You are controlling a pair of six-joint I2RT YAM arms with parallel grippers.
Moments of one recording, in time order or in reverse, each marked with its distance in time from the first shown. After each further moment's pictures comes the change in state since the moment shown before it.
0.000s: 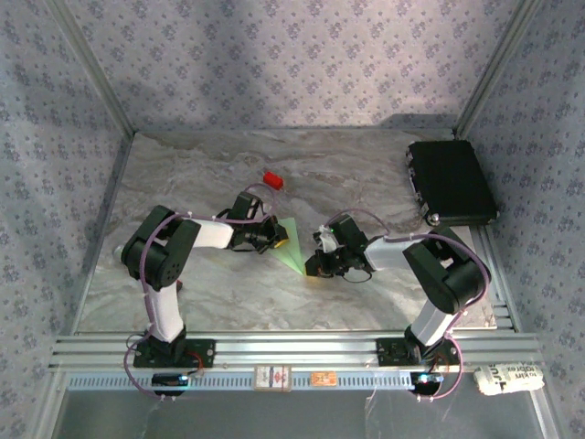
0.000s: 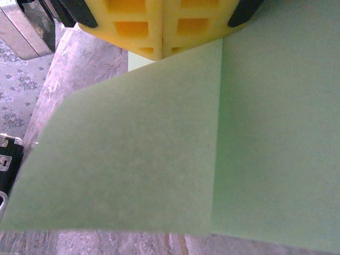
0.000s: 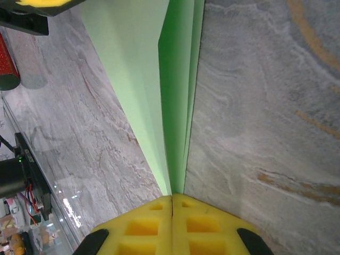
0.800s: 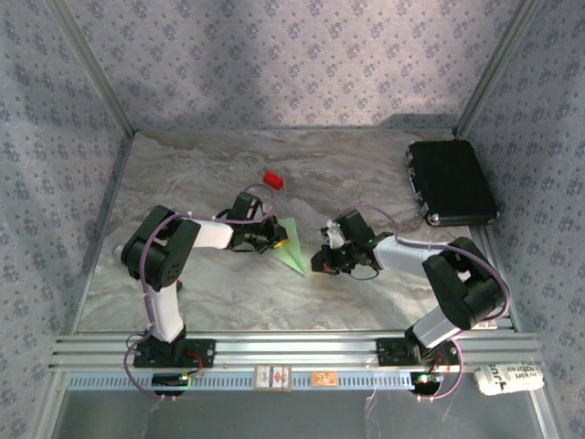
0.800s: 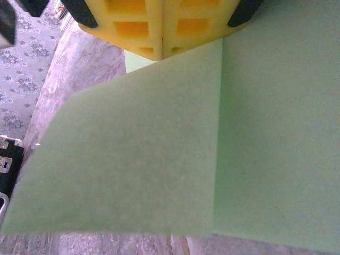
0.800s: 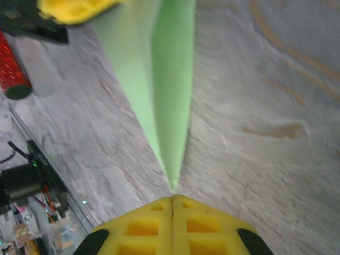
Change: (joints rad) left arm 0.001 0.000 -0.006 0.009 0.003 0.008; right arm -0.032 -0.131 0.033 -0.148 0.015 0.043
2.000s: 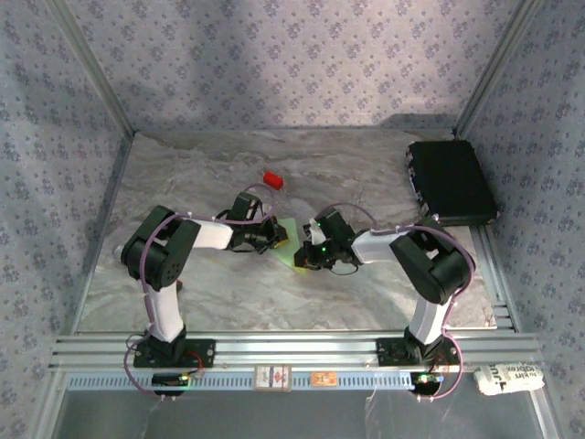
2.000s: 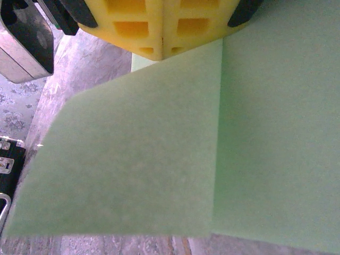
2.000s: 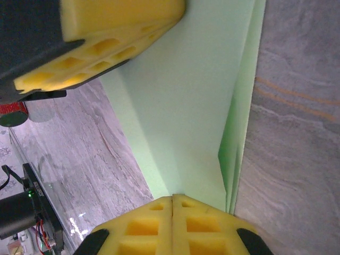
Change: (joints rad) left arm 0.001 0.000 -0.007 0.015 0.004 0.000; right arm 0.082 0.229 0.087 0.193 0.045 0.076
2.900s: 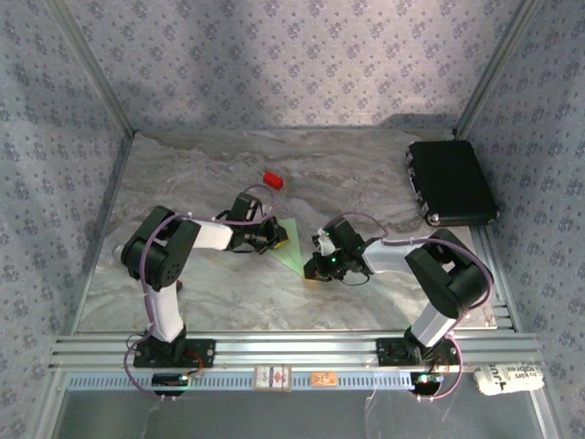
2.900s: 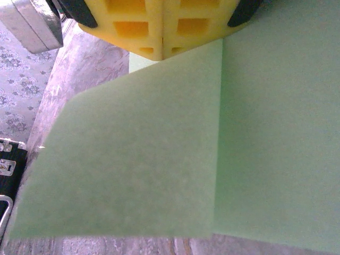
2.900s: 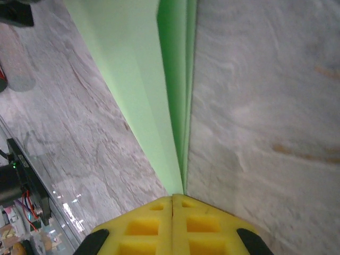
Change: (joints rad) left arm 0.000 0.000 -0.010 0.019 0.007 -0.002; right arm 0.000 -0.136 -0.115 -0.108 0.000 -0.035
